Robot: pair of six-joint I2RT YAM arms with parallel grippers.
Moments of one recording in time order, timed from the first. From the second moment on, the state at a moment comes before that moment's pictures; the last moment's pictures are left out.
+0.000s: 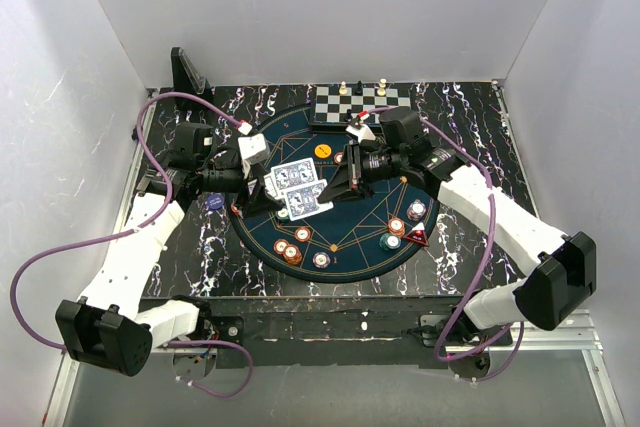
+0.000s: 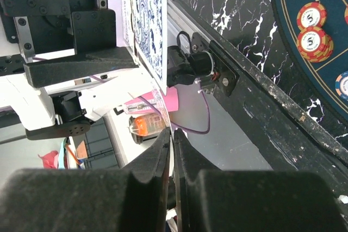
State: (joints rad) left arm -0.26 1.15 1.13 -0.75 0.95 0.56; right arm 0.66 1.38 1.26 -0.50 -0.80 0.95
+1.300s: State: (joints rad) left arm -0.24 1.15 1.14 -0.76 0.93 0.51; right arm 0.38 1.90 1.44 -0.43 -0.86 0.86
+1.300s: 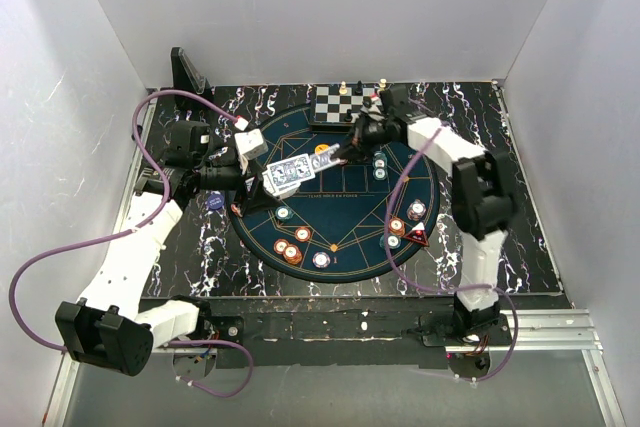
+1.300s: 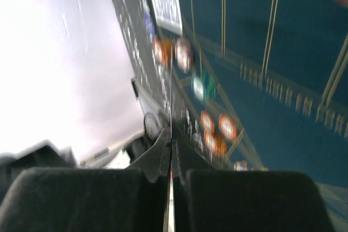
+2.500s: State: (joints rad) left arm -0.24 1.12 1.15 -0.82 0.93 0.58; right arm 0.46 2.29 1.93 -0.48 -0.55 1.00
